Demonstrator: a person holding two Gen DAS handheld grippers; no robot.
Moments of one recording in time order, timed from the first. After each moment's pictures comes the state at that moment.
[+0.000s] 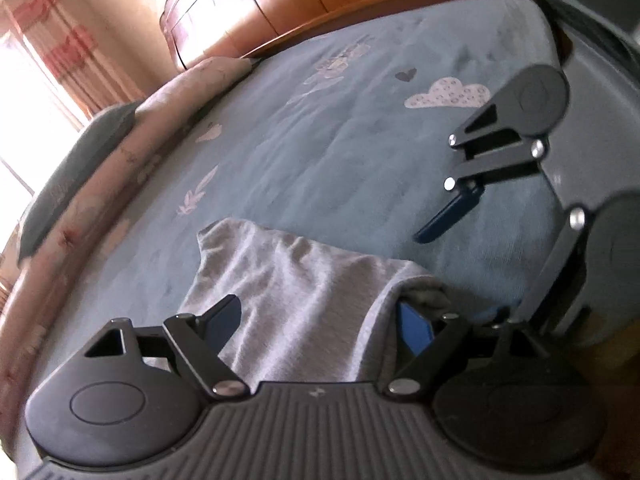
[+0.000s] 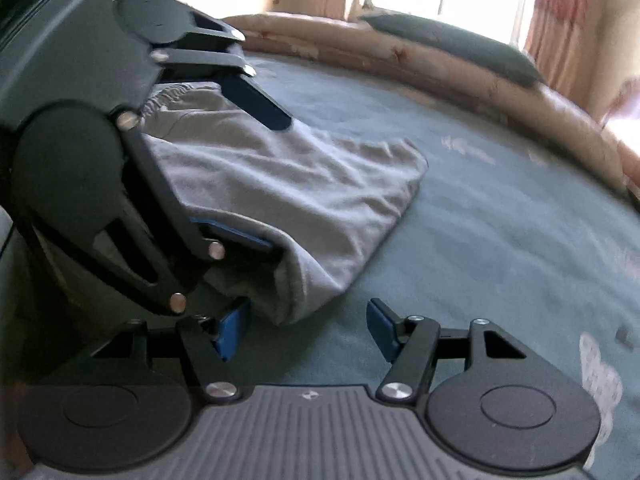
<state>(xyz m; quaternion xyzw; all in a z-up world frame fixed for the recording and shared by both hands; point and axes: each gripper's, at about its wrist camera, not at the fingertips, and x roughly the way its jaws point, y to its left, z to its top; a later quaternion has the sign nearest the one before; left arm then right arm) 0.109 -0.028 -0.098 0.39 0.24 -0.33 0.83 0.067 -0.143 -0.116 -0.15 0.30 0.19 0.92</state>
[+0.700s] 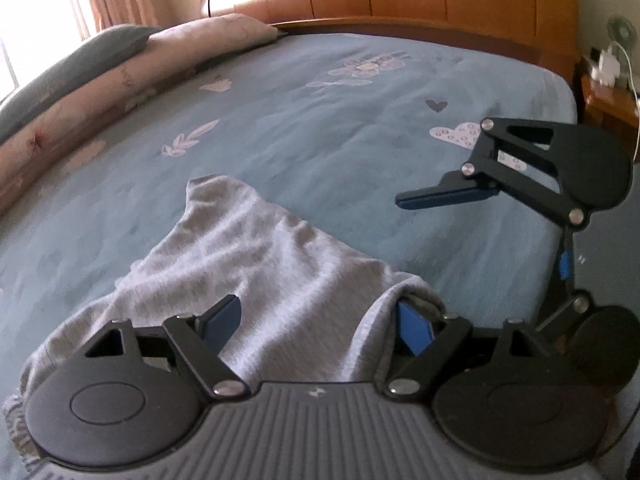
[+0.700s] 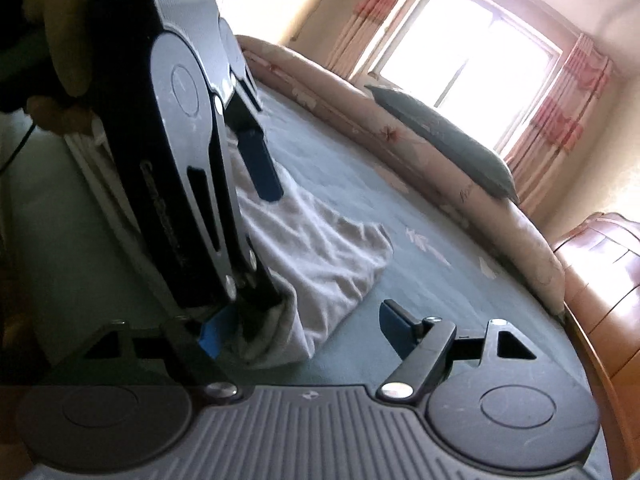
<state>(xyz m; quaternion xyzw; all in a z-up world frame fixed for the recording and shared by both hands) 0.151 0.007 -0.087 0.23 0.33 -0.36 0.84 0.066 -0.111 -0.110 -0.31 0.19 0.14 0.92</state>
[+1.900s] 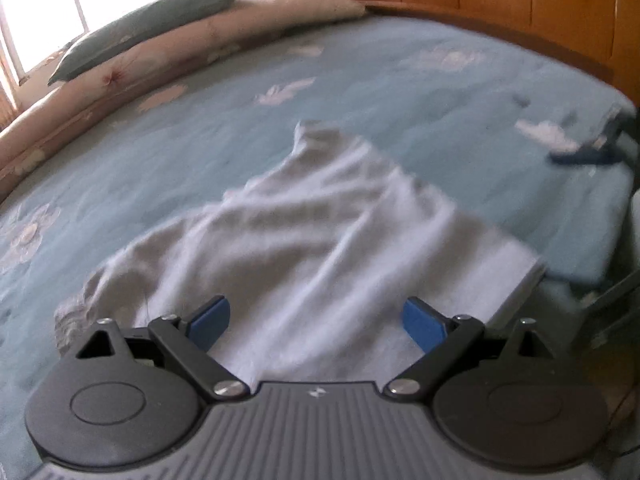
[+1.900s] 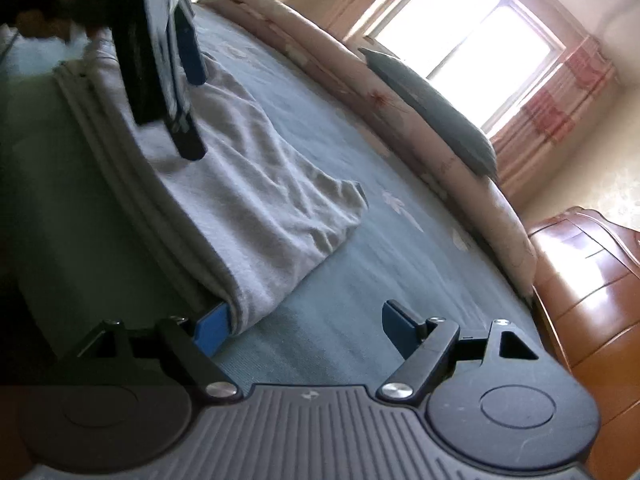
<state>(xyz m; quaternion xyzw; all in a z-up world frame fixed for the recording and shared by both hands) 0.163 0.074 -0.096 0.20 0.38 -0.26 0.87 0.059 -0.118 -0.103 -0.34 0.25 0.11 0.90</state>
